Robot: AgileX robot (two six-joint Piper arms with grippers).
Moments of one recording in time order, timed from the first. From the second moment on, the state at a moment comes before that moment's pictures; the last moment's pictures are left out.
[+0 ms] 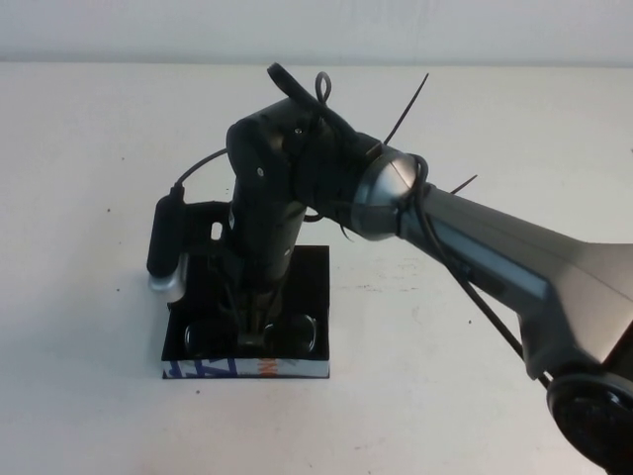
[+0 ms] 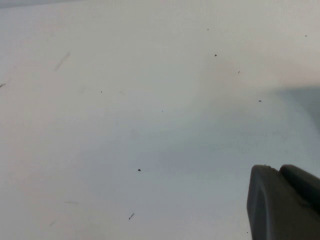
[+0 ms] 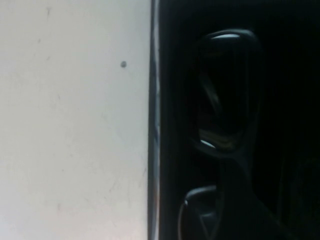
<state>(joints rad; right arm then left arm) 0.83 2.27 -2.13 0.14 1.23 -0.84 -0.04 -0.01 0.03 0.10 0.37 -0.01</state>
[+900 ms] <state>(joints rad) 0.85 1.87 -1.76 0.11 1.19 -0.47 -0.04 -0.01 0.03 0.10 0.37 -0.01</state>
